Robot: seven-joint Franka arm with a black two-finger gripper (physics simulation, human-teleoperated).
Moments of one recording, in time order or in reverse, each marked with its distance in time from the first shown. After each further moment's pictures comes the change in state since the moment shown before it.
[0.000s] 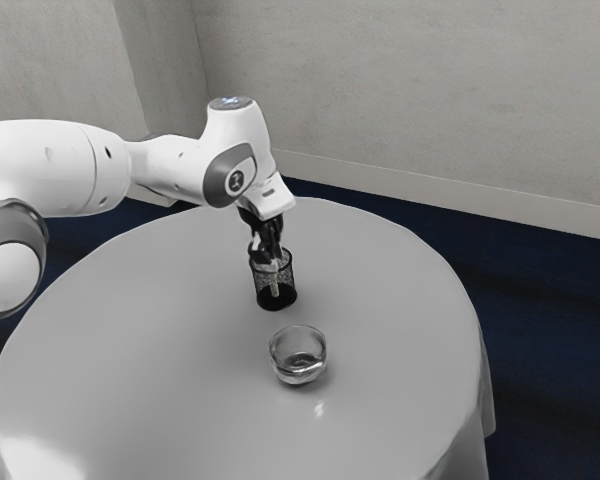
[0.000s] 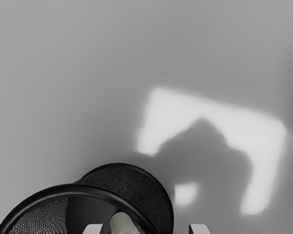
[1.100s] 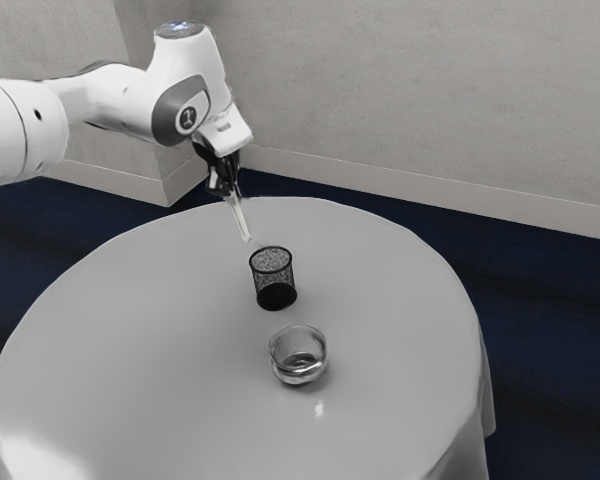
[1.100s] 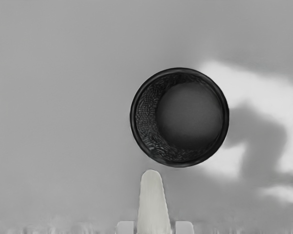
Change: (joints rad) arm 0.002 -0.182 0.086 0.018 0.122 -0.080 -0.018
